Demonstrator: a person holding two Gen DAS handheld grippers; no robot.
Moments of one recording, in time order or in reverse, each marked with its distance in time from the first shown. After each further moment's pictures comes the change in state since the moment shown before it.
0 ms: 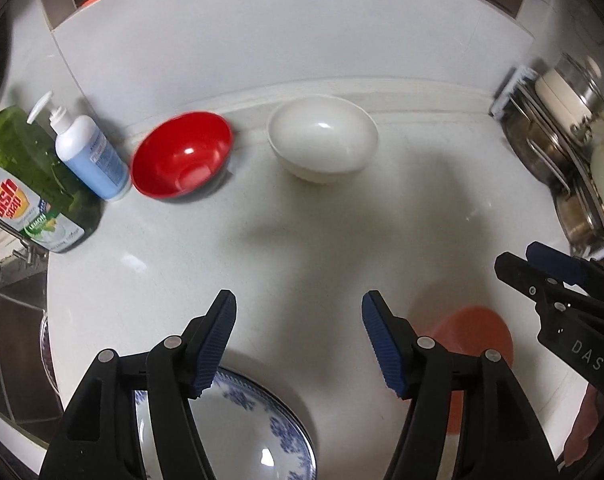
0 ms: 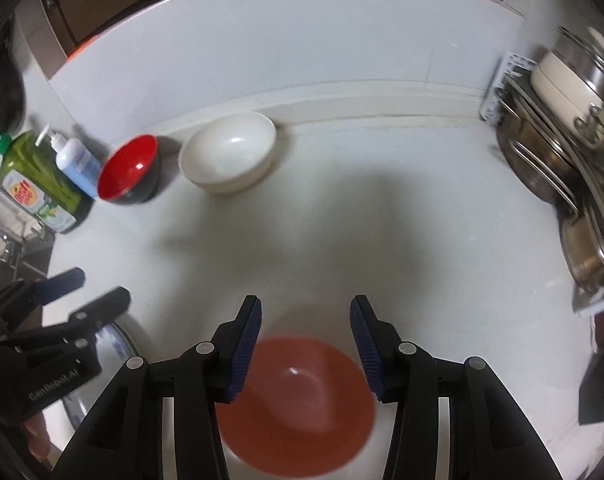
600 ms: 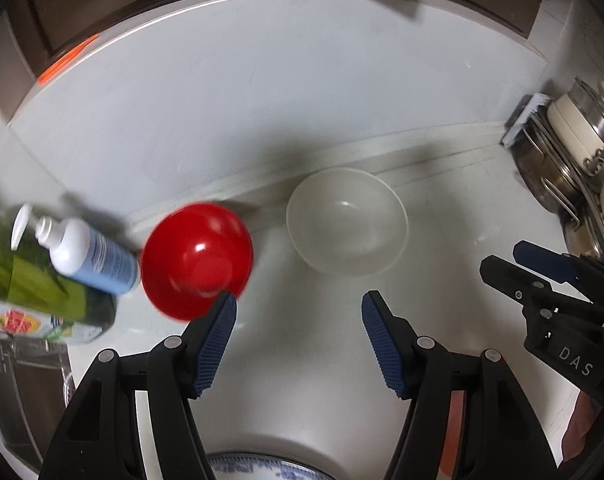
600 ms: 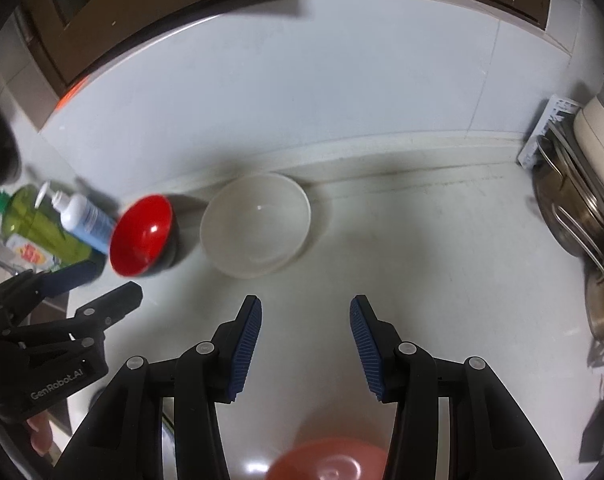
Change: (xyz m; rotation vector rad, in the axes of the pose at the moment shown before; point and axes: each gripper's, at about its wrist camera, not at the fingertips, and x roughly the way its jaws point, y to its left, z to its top) left arm 0.011 0.027 0.099 0.081 -0.026 -0.001; right arm 0.026 0.032 0.093 0.018 -0.030 0.037
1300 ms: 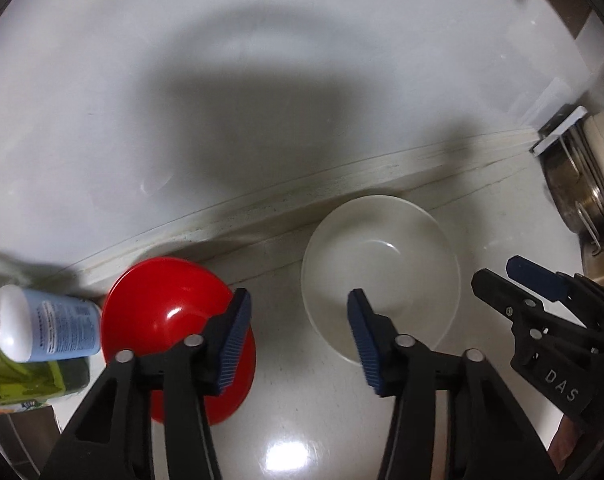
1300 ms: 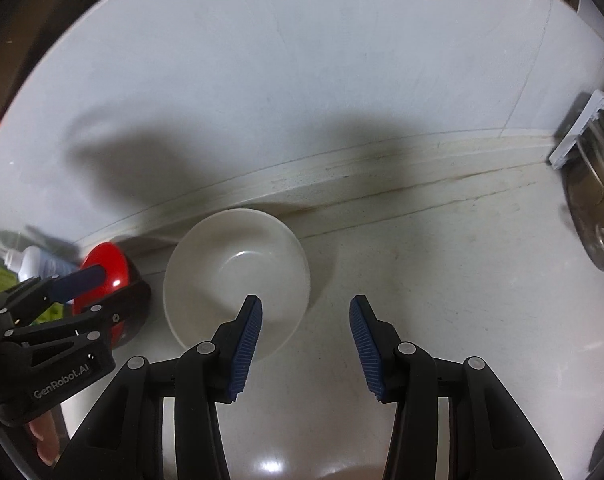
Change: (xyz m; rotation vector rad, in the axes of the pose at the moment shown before) left arm 0.096 0.012 0.066 -0.014 0.123 -0.053; right arm 0.086 -0.007 0.048 0.076 0.079 -0.020
